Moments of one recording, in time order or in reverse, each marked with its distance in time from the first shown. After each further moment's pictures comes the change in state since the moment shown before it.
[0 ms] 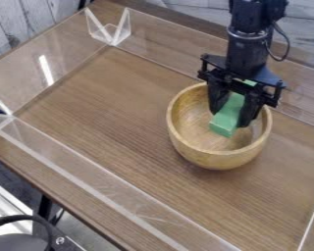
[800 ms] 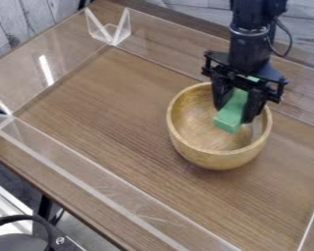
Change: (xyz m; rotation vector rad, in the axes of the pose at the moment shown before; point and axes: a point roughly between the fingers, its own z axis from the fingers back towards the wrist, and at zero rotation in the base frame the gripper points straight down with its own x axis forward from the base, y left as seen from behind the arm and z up) arm 0.007 0.004 0.002 -0.018 -0.039 -0.009
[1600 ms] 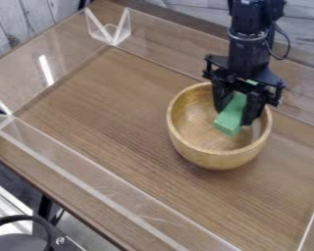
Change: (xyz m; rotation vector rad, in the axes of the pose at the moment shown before) arm 0.004 0.006 -0.008 -0.009 -0.006 -0.019
